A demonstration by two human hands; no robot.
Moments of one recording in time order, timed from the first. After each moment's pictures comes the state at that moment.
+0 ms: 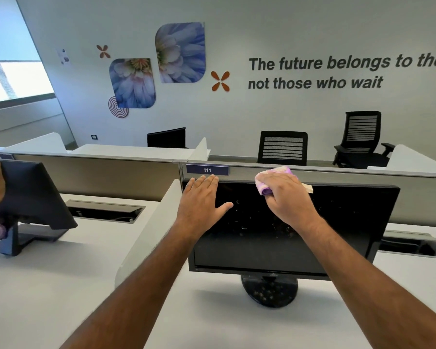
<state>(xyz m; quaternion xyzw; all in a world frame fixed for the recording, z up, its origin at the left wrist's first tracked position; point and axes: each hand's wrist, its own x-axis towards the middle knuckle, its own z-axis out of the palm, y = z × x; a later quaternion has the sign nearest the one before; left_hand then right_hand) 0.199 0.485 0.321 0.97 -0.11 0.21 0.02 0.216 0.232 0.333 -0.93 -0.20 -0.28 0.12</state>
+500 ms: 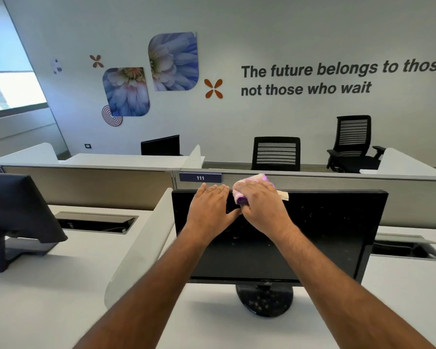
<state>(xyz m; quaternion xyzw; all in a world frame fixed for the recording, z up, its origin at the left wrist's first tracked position) 0.208 0.439 0.331 0.97 -0.15 0.21 0.00 0.221 0.265 0.332 -0.93 -0.21 -0.26 0.12</state>
